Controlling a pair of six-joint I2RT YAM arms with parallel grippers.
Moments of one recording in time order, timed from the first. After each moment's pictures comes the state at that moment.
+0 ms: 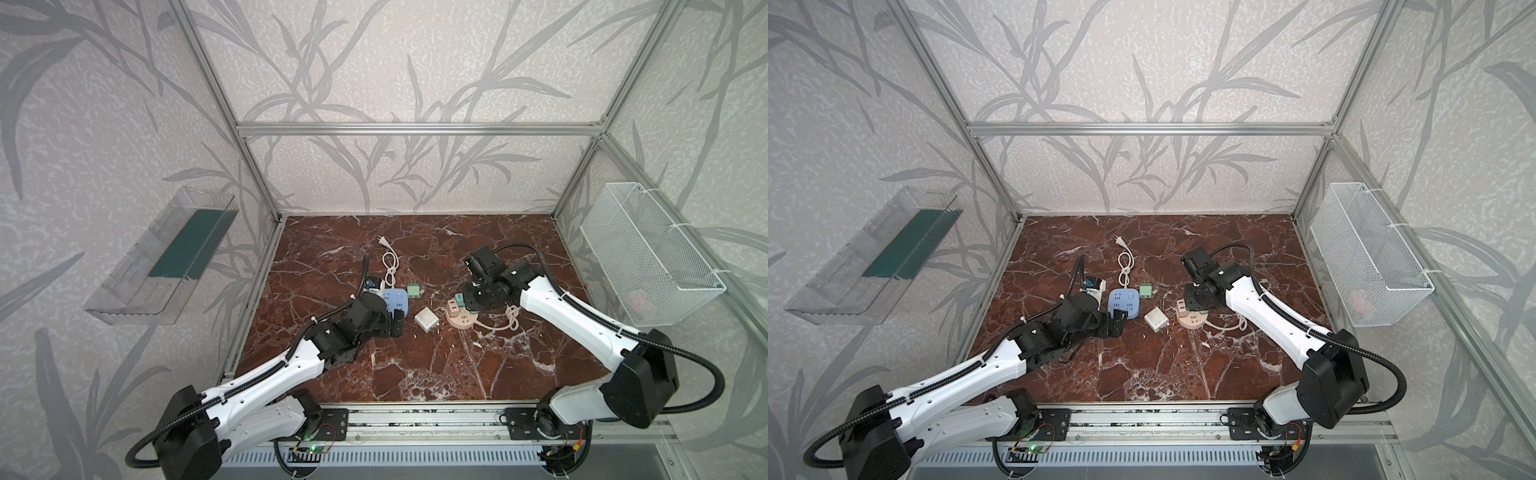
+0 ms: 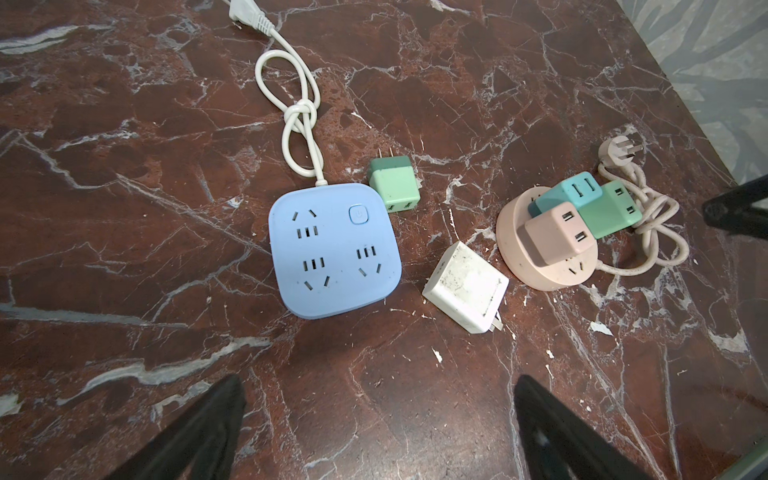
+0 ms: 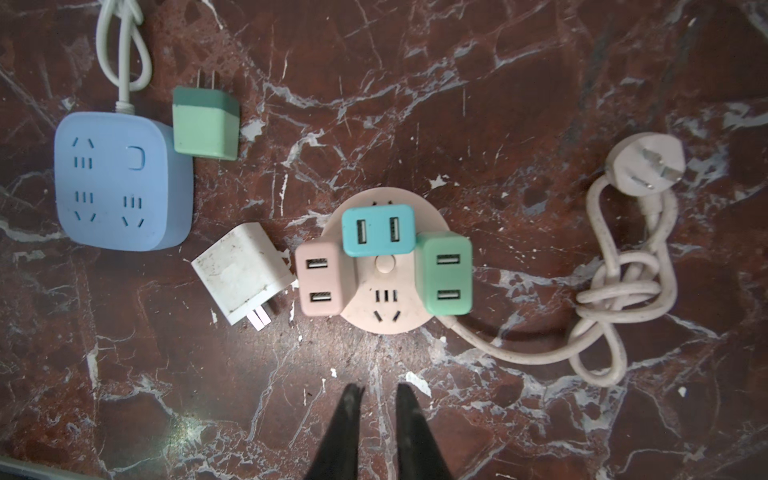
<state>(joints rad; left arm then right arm) -0.78 1.03 0.67 -0.37 -0.23 -0.54 0.56 1.45 1.20 -0.94 0.08 0.49</state>
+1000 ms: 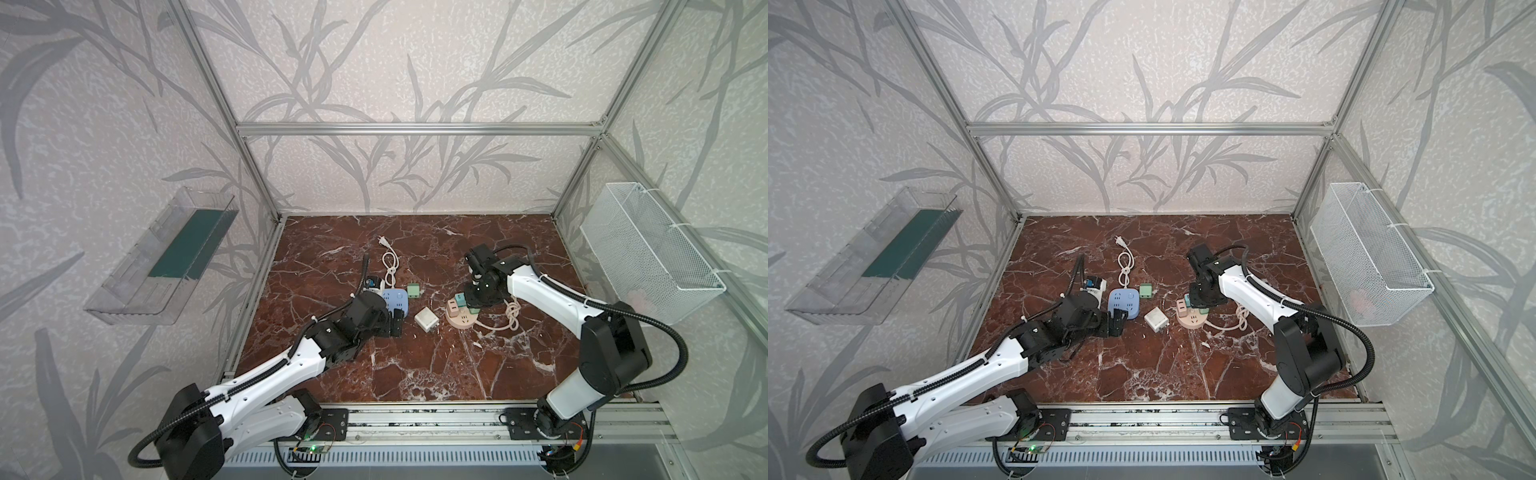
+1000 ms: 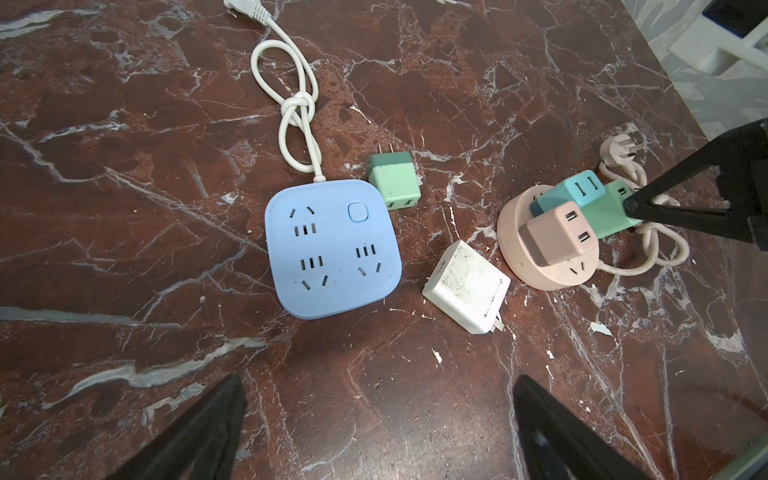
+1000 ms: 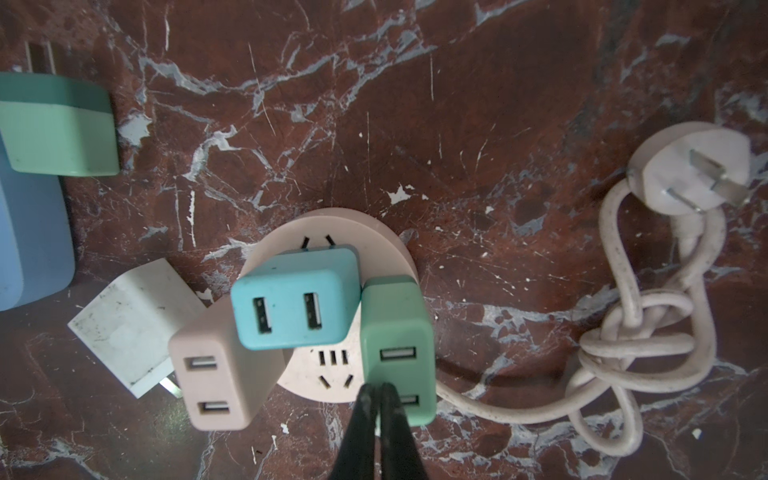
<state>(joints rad) -0.76 1.05 0.66 -0.35 -0.20 -0.54 0.48 1.62 1.19 -0.88 0.02 0.43</state>
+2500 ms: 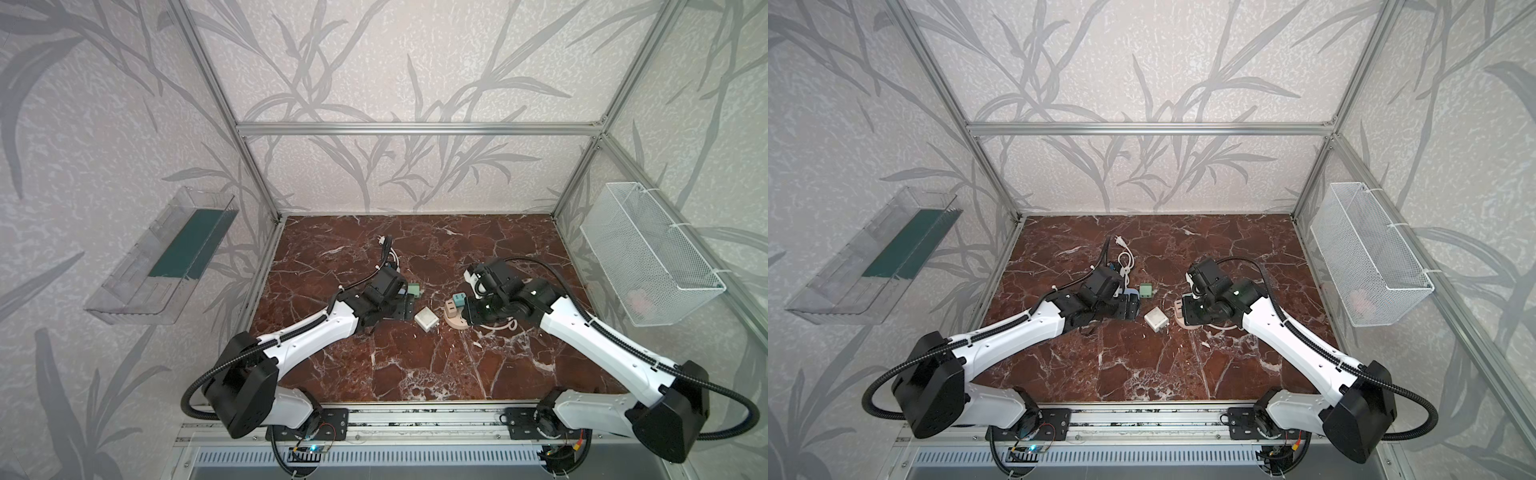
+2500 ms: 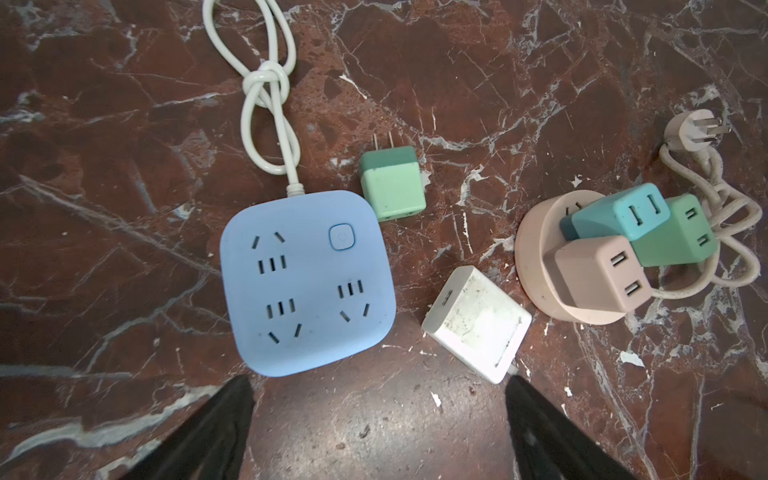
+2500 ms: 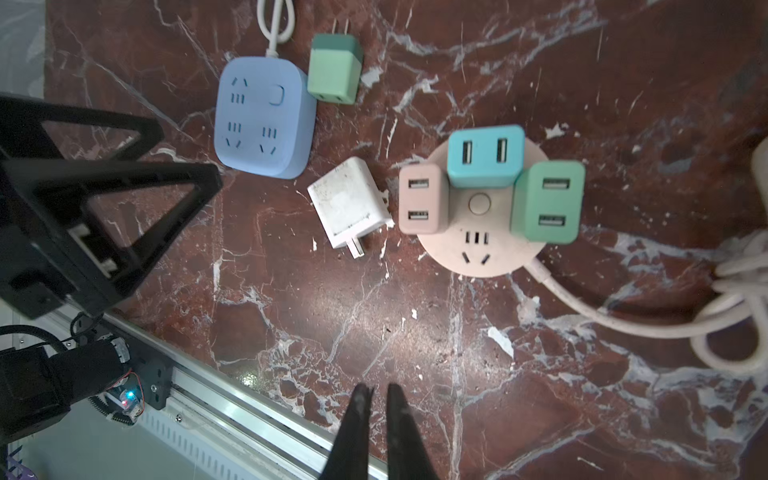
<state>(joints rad) -0.71 1.43 0.94 -0.44 -0.10 -0.52 0.67 1.24 1.05 -0.90 -0.14 0.56</state>
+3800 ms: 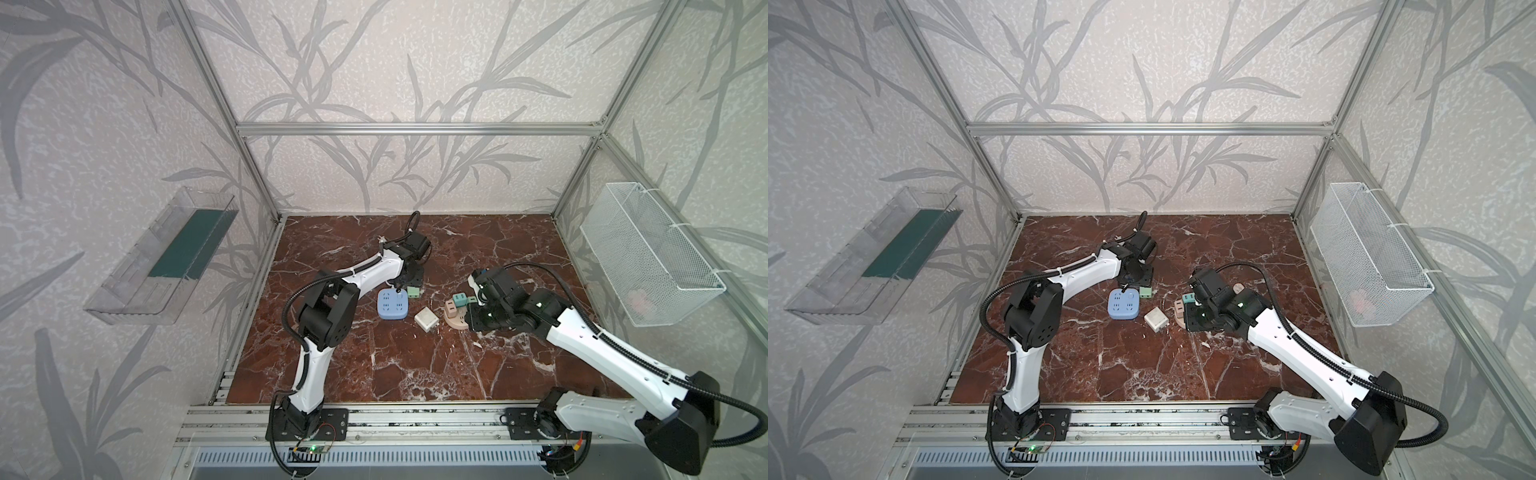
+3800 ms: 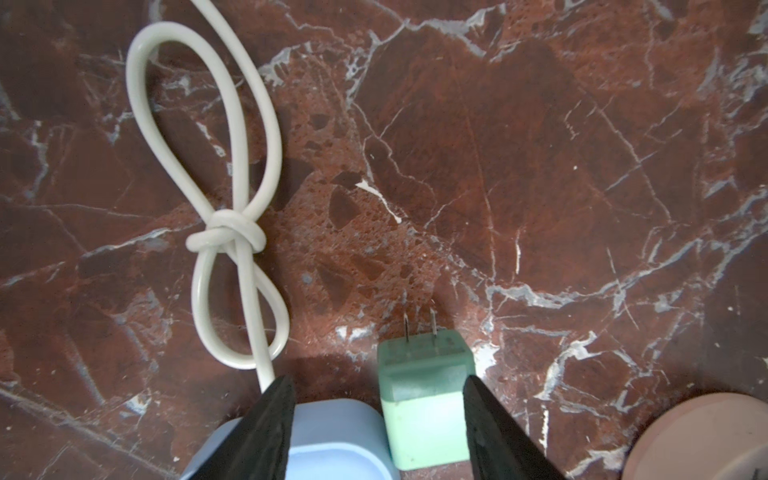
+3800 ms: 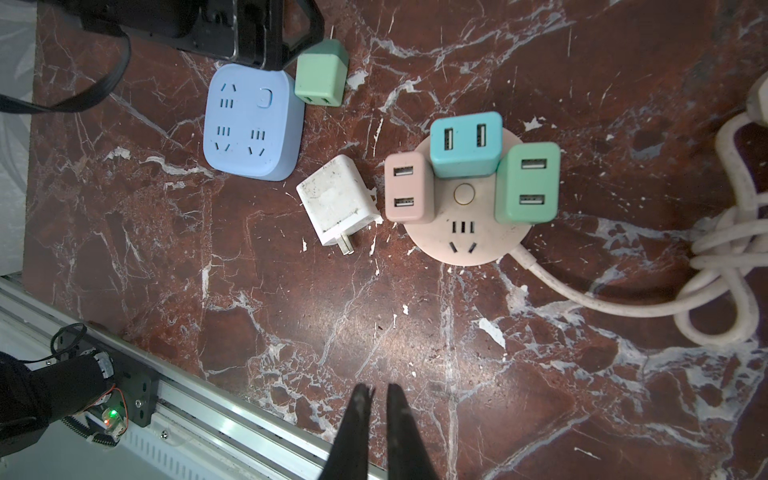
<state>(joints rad) -0.61 2.09 1.64 -0.74 -0.13 -0.44 0.71 1.17 1.02 -0.88 -0.06 0.59</state>
